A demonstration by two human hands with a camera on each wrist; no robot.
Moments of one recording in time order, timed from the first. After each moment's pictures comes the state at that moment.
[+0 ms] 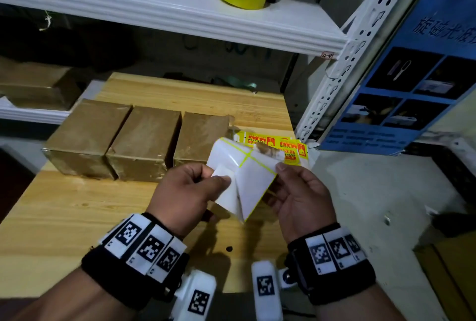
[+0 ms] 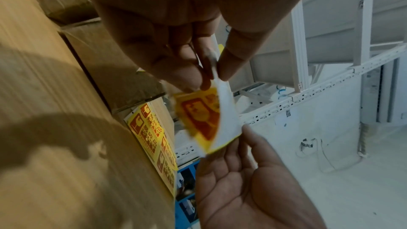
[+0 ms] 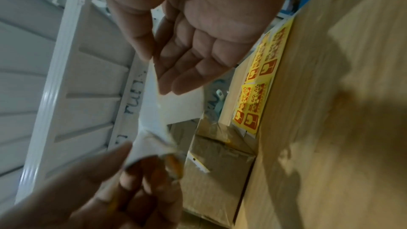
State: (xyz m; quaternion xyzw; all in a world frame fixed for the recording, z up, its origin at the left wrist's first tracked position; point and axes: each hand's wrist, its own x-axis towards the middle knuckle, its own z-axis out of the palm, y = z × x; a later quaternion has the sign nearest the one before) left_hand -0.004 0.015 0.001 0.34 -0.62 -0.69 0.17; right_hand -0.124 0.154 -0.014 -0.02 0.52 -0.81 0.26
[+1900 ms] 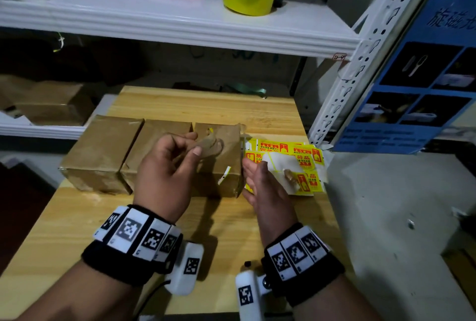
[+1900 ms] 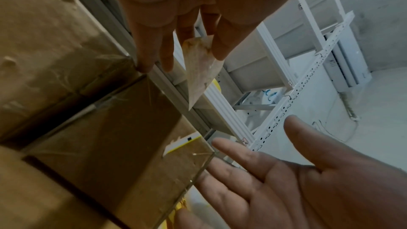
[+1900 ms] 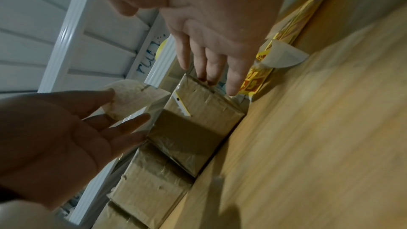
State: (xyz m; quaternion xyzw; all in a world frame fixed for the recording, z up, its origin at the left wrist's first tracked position) left_hand -0.006 -0.045 0.000 0.30 -0.74 -0.47 0.37; right_hand -0.111 0.089 -0.052 -0.14 0.66 -0.68 0.28
